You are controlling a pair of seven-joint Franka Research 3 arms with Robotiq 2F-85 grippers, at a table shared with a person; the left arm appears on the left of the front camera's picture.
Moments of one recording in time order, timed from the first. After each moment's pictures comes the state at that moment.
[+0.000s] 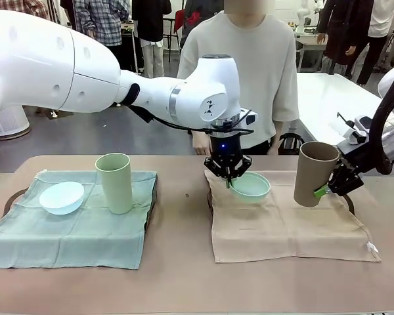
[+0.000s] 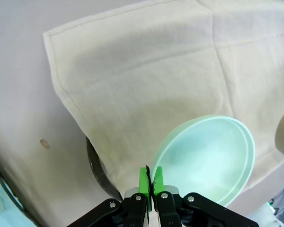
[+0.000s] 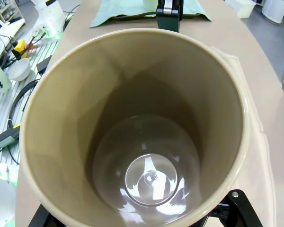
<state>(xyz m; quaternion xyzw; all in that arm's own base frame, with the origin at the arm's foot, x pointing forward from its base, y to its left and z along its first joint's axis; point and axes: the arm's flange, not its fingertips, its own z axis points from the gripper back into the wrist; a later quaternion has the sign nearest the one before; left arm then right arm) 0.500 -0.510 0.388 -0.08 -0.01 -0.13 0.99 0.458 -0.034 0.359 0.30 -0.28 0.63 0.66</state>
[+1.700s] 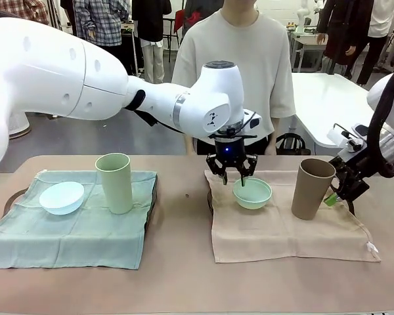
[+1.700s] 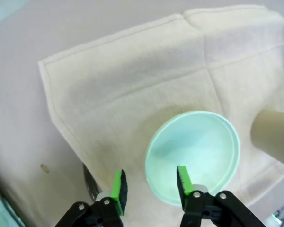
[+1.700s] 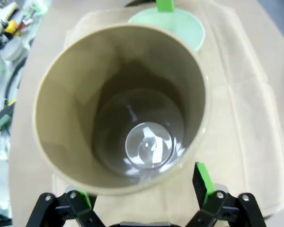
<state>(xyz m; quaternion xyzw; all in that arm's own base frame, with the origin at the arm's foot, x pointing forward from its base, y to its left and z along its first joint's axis) 0.501 -0.520 0.383 -0.09 -0.07 -0.14 0.98 0.477 -0.060 0.338 0.26 -0.20 0.62 0.71</state>
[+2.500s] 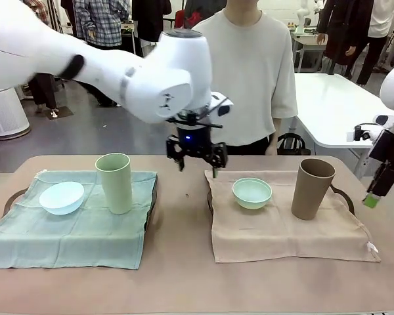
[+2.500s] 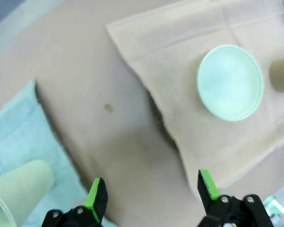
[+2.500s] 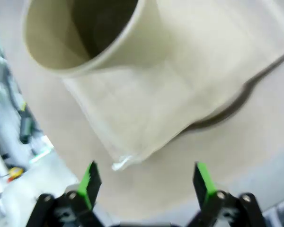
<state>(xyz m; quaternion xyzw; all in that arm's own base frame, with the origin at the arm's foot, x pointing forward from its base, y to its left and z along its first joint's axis) 0.432 -0.423 0.452 -0.03 -0.11 -0.18 0.98 0.425 -0.075 0.408 0.11 0.02 0.42 0.90</state>
